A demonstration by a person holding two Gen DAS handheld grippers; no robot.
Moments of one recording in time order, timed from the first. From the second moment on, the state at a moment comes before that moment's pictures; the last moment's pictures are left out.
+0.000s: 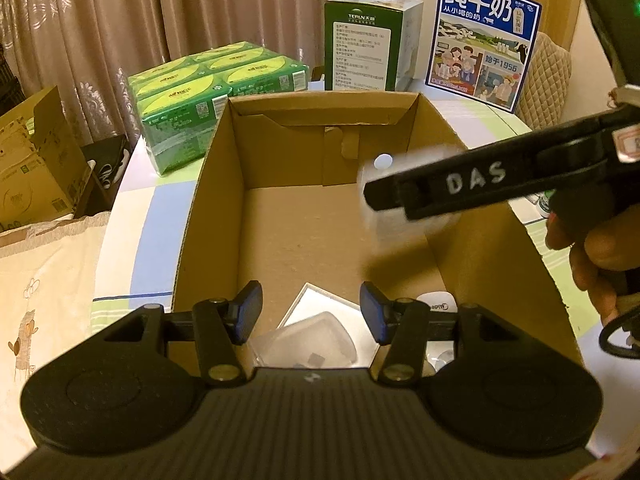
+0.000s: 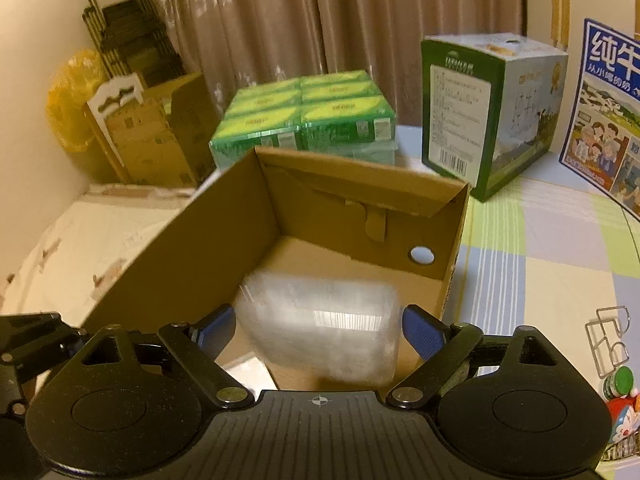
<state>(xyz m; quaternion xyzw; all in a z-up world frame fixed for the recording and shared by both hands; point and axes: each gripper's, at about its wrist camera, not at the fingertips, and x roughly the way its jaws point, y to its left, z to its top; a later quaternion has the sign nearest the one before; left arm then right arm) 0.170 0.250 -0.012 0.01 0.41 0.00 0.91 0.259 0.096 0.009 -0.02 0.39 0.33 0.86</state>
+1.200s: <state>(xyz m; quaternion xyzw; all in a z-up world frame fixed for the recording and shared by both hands) 0.049 0.148 0.080 0.00 0.34 -0.02 0.94 0.098 -0.097 0.108 0.04 0.31 0.26 0.91</state>
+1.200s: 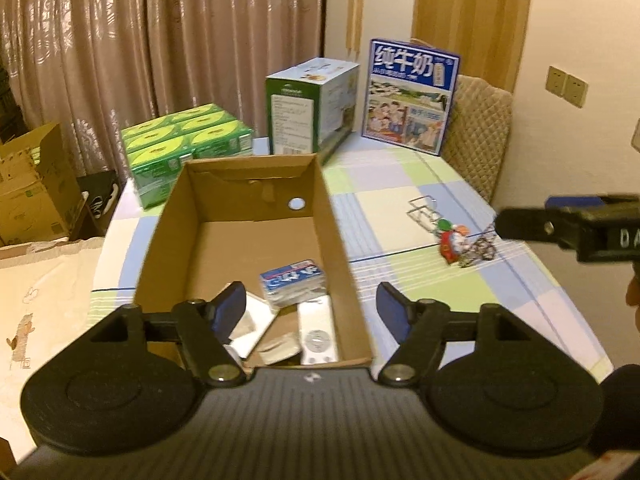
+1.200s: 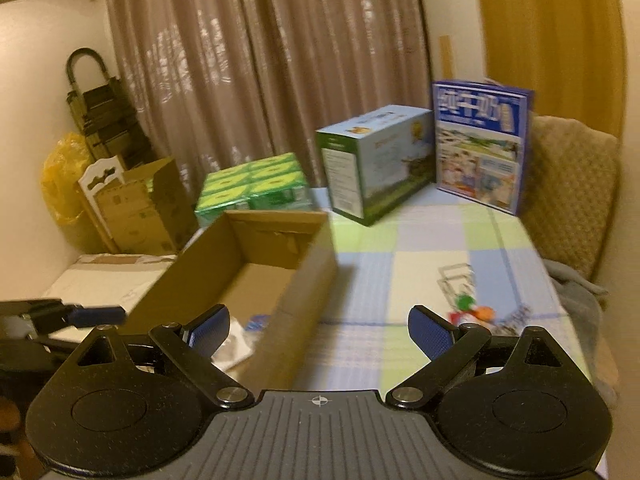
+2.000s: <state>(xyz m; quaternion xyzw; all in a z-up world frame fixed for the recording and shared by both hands) 0.076 0.016 0.041 0.02 0.36 -0.11 0.93 0.064 -0.262 0.062 0.05 0.32 0.13 0.94</state>
